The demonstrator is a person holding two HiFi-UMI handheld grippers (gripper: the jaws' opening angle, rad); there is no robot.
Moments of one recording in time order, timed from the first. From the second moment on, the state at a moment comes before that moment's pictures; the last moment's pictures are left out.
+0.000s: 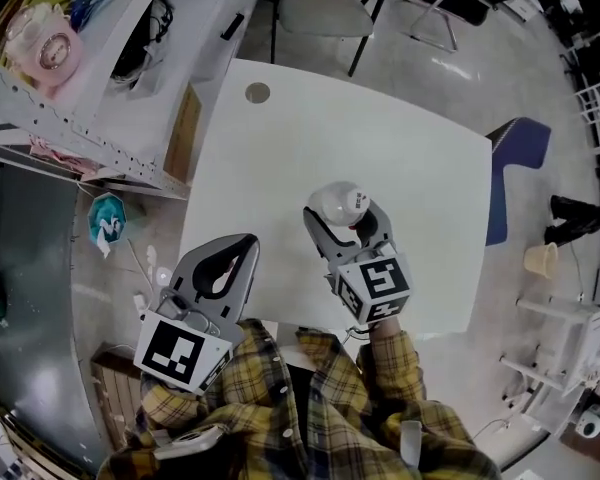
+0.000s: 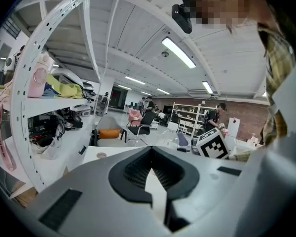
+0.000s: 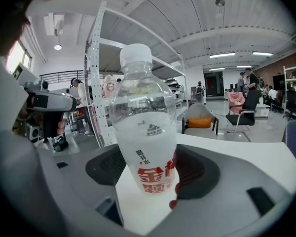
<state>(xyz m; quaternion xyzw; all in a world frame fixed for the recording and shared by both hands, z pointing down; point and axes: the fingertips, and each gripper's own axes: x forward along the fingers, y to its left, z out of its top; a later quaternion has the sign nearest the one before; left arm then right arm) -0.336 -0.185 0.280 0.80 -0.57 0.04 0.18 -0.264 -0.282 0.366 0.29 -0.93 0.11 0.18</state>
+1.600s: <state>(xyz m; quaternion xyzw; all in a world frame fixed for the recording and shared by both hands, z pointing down) 0.023 -0.080 0.257 0.95 -0.26 0.05 0.14 0.109 -0.098 0.308 0.58 -0.79 0.12 0.13</state>
